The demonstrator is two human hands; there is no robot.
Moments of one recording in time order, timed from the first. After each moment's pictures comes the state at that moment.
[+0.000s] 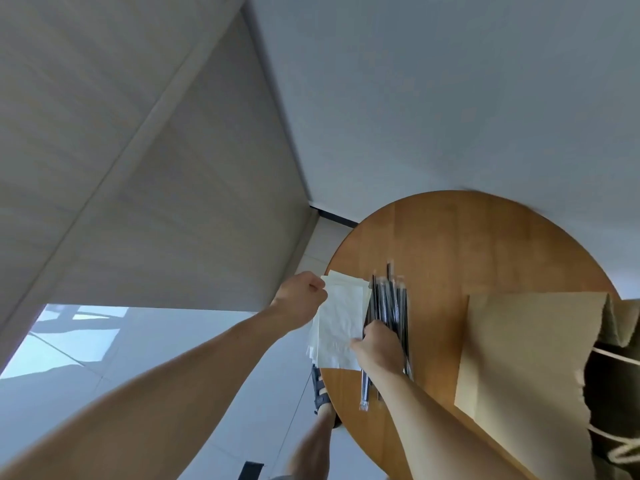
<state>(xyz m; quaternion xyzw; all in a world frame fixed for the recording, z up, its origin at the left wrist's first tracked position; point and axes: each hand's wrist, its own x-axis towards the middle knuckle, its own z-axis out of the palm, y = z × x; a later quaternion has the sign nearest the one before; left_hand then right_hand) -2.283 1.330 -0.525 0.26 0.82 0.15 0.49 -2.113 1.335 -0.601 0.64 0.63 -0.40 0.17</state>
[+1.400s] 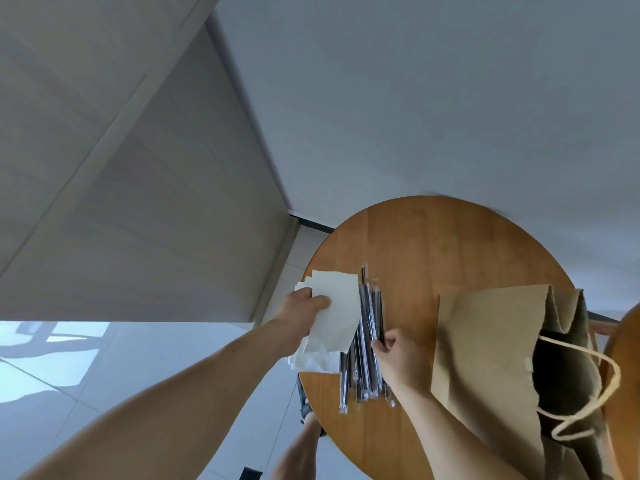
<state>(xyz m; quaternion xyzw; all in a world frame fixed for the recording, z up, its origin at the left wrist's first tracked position) -2.235 1.340 -0.523 0.05 0.73 0.31 0.60 -2.030 1.345 -0.607 0.68 0.63 -0.36 0.03</state>
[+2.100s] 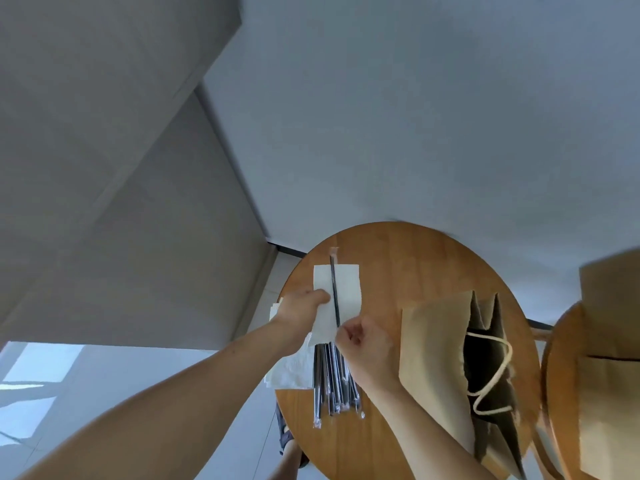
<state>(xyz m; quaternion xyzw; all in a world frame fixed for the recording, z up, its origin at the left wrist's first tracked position) -2.199 1.374 -0.471 0.13 0.71 0.36 0.59 -2.047 1.361 -0.505 0.60 0.61 -0.49 -0.20</state>
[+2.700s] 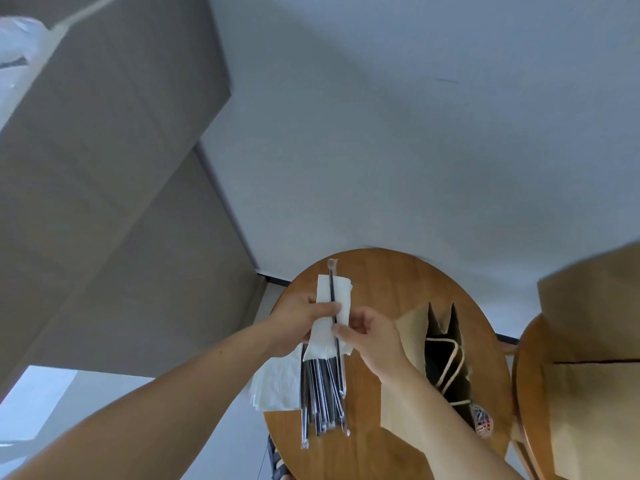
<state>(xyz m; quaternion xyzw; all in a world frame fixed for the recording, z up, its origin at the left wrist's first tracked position) -2.183 1.387 -0.407 0.25 0.61 0.34 0.67 -2.011 1.402 -0.432 0.52 0.52 -0.64 -0.24</state>
